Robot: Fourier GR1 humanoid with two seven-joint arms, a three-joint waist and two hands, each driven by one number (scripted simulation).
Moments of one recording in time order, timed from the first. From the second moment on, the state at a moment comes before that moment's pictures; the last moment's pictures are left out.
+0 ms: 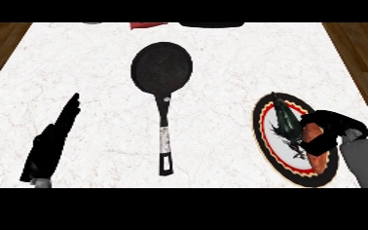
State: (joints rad) left arm 0.08 0.24 0.01 -1.62 -0.15 0.00 0.14; right arm -0.28 -0.49 0.06 -1.16 0.47 0.77 0.50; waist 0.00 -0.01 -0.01
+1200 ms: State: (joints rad) left arm 0.04 0.22 -0.01 -1.59 -0.18 -0.01 0.13; right arm -0.80 -0.35 0.17 -0.93 0.85 -0.05 0.04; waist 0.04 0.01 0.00
